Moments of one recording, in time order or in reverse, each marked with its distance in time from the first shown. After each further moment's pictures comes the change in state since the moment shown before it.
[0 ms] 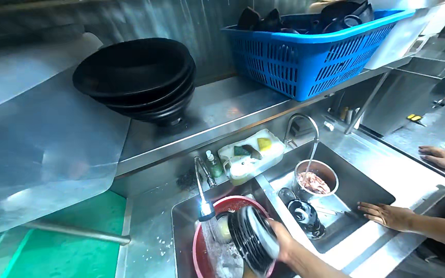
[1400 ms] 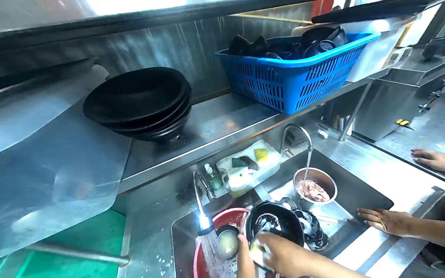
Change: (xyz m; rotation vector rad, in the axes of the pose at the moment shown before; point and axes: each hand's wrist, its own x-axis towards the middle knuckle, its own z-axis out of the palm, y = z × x) left_hand 0.031 0.010 0.003 -0.042 -0.299 0.469; right_hand -0.070 -0.053 0.038 -1.568 -0.321 -0.418
